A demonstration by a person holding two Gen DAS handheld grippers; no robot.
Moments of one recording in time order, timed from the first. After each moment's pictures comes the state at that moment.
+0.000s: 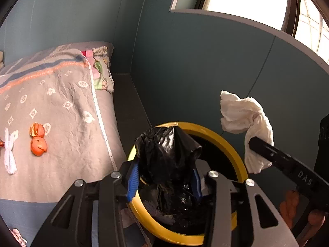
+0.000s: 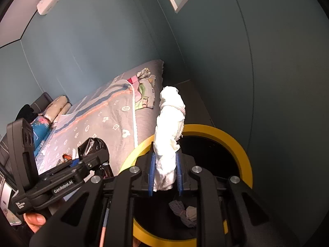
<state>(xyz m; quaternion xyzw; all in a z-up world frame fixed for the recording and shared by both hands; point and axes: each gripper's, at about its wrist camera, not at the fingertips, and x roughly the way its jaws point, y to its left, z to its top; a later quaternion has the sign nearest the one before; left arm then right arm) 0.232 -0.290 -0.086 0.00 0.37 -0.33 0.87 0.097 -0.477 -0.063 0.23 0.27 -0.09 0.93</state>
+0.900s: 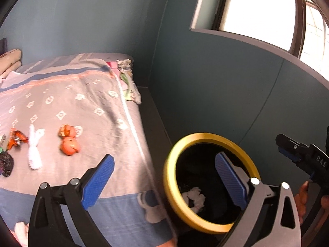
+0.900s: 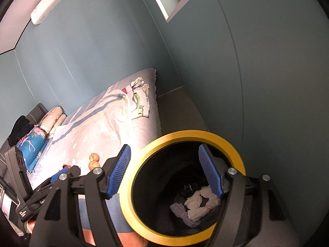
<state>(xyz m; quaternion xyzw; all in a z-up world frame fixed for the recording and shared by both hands) 0.221 -0.210 -0.066 -0.02 0.32 -0.27 0.91 0.074 -0.464 -0.051 0.24 0.24 -0.12 0.93</state>
